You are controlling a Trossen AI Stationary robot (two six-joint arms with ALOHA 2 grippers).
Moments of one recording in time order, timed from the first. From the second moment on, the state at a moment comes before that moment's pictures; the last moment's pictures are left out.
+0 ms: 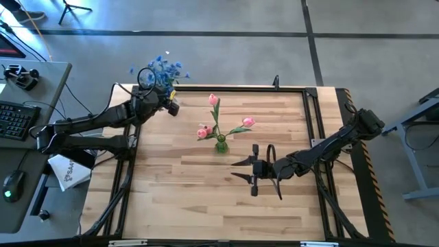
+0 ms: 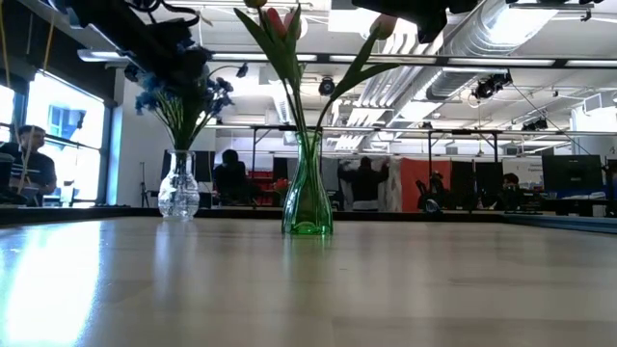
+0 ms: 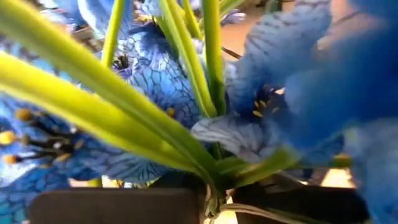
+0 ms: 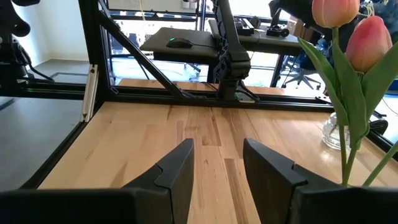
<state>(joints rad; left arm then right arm) 0.40 0.90 0.68 -0.23 -0.70 -0.09 0.47 1.47 0.74 0.56 0.51 0.00</state>
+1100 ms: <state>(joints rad) 0.40 0.95 0.85 -0.55 -0.54 -0.19 0.47 1.49 0.74 0.56 0.51 0.03</state>
